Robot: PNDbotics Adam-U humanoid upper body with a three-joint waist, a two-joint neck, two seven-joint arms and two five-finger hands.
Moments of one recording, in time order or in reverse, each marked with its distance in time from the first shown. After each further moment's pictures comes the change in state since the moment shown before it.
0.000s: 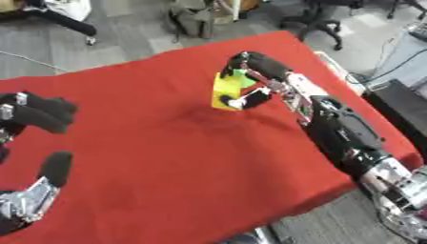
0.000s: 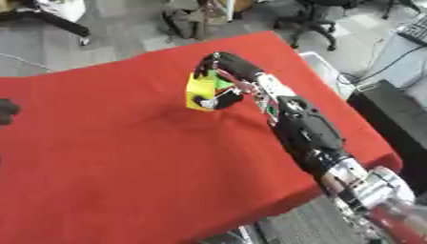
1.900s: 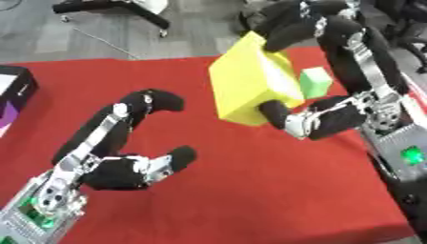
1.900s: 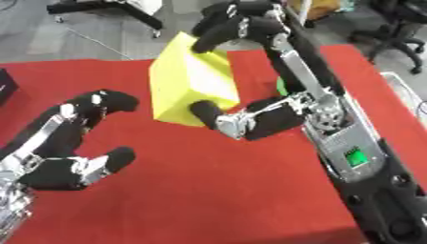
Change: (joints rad) left arm 0.015 0.015 -0.133 0.000 0.071 0.234 0.135; right arm 0.126 0.105 0.170 -0.910 -0.632 0.072 0.232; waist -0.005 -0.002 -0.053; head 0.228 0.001
